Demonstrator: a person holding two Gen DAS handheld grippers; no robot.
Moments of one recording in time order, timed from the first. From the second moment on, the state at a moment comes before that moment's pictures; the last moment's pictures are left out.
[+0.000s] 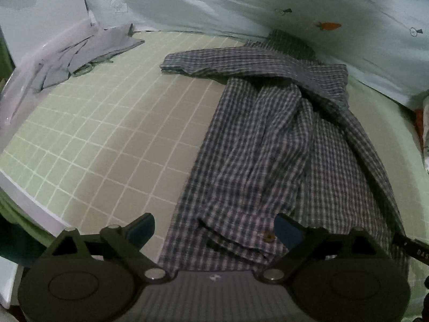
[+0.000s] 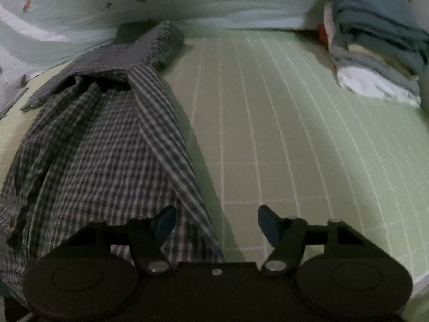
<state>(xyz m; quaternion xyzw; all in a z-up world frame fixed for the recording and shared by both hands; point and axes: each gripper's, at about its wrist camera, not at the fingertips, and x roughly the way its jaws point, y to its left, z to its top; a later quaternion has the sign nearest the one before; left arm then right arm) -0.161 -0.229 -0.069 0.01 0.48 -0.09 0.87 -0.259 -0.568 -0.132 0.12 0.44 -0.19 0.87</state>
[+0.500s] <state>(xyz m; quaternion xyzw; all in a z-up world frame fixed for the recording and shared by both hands) -0.097 -0.141 -0.059 0.01 0.47 -0.16 0.87 -0.258 -0.470 -0.091 0.16 0.38 -0.21 0.88</state>
